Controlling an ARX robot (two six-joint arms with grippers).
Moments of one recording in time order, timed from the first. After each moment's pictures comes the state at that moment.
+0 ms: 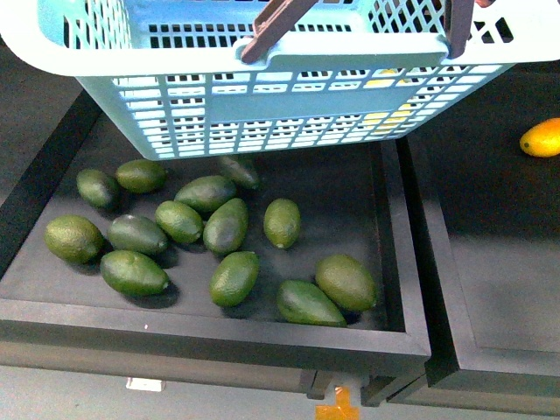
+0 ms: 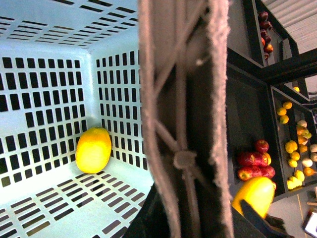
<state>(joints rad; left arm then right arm) -0.51 1.95 1.80 -0.34 0.21 -0.76 -0.45 1.48 0.69 0.37 -0.51 0.12</state>
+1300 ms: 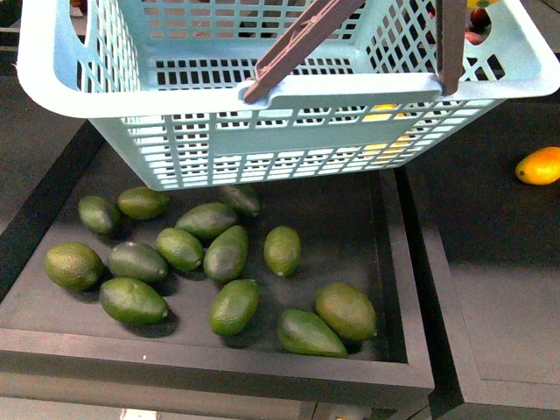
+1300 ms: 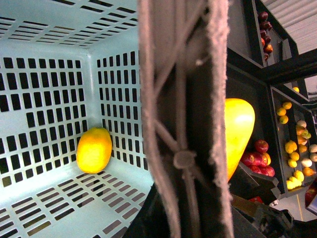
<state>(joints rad) -0.51 1.95 1.80 -0.34 0.21 -0.76 0.27 1.68 1.07 0.34 0.12 0.22</state>
